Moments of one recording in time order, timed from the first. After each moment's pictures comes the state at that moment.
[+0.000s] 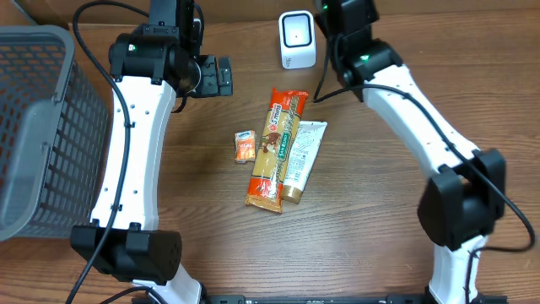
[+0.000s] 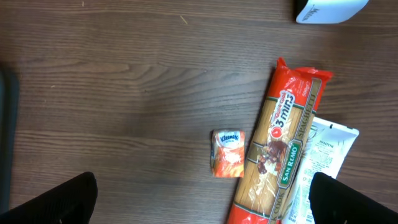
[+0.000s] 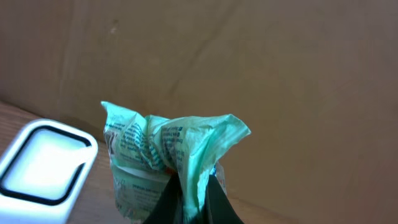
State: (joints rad) left arm -0.11 1.80 2.00 -1.32 -0.05 -0.20; right arm 0.45 2.09 1.89 -0.15 0.52 -0.43
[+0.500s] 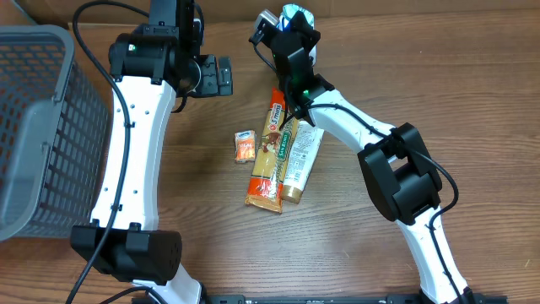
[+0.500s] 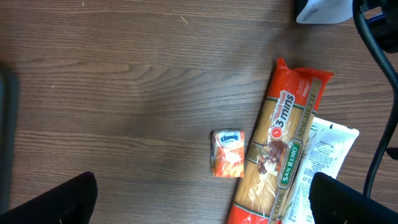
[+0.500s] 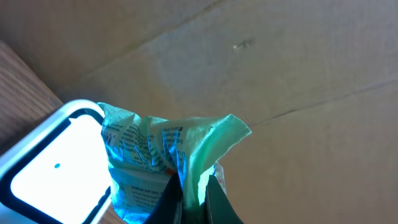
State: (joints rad) left arm -0.11 1.80 2.00 -1.32 -0.05 -0.20; right arm 0.58 2.41 1.88 0.34 0.68 -0.98
